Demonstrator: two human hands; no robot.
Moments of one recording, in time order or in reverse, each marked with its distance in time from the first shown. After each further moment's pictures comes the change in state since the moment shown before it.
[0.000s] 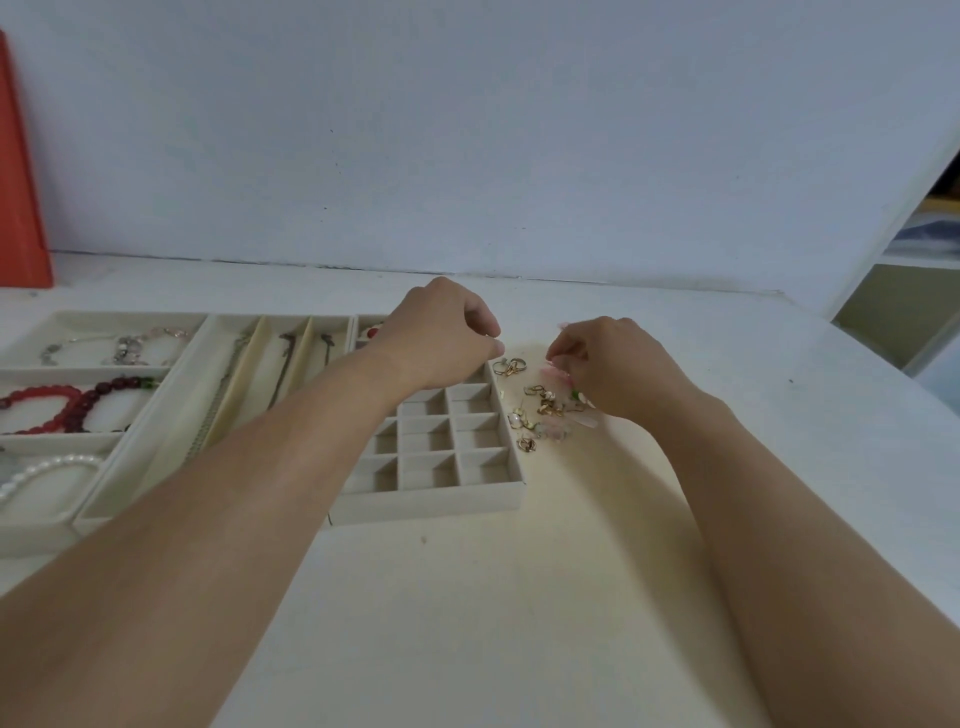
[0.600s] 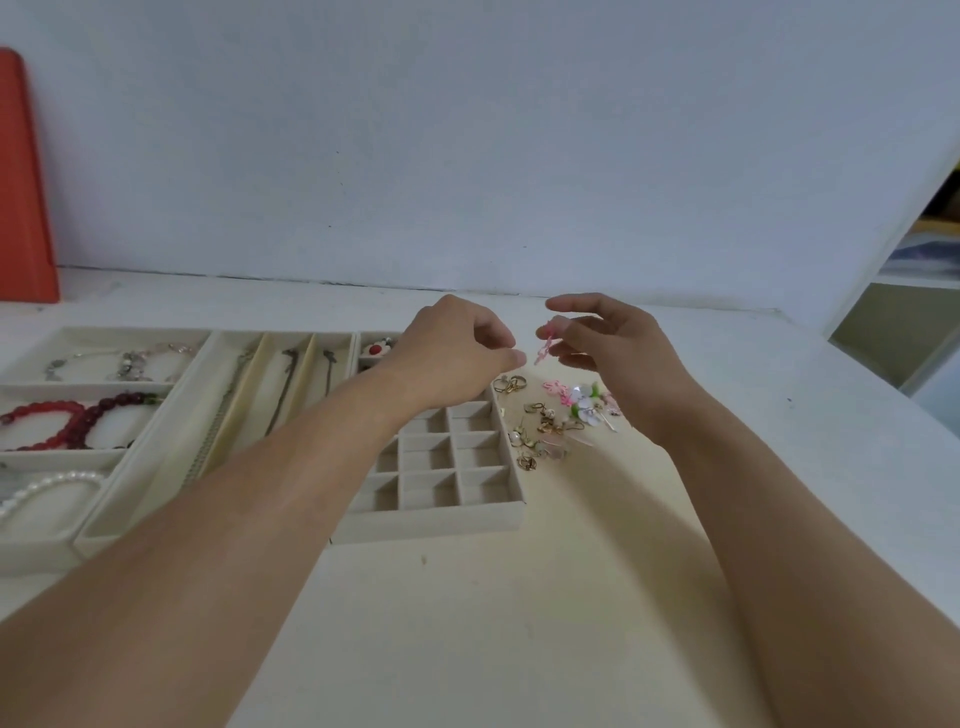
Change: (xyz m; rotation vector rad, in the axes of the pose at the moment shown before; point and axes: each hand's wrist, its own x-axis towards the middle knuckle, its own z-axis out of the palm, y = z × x) left_hand -0.001 0.006 0.004 -0.088 -0.009 0.034; right_hand -0.013 -0.019 -0.024 1.025 0.048 0.081
